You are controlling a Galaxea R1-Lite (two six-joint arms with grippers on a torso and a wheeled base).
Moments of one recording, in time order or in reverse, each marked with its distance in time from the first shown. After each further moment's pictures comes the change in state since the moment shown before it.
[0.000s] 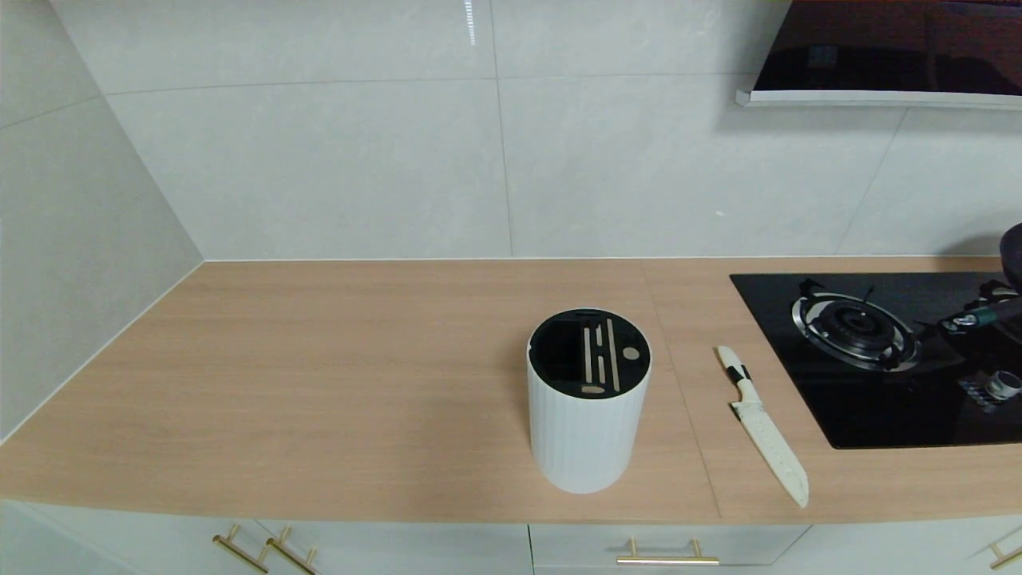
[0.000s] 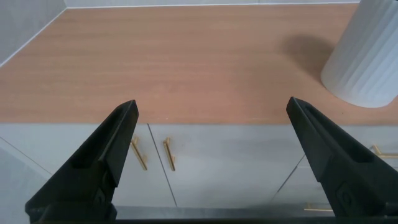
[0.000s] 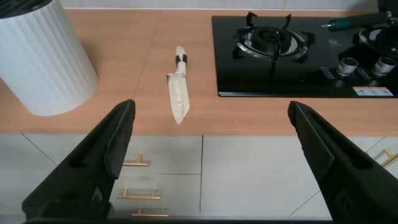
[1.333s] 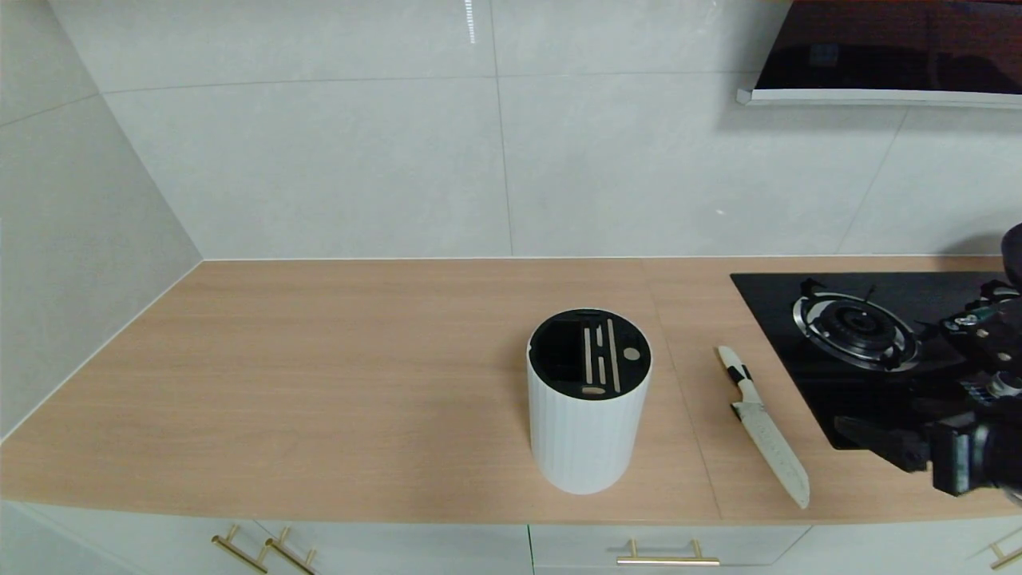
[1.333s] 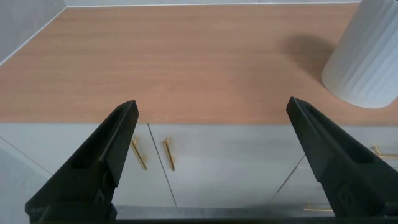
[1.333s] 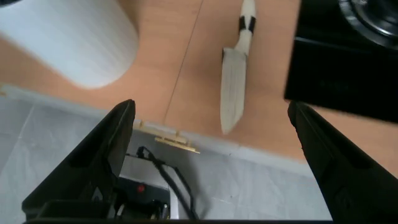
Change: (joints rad) left arm 0.000 0.000 0.000 0.001 0.000 -0.005; right arm 0.116 1.277 -0.448 -0.371 0.154 -0.025
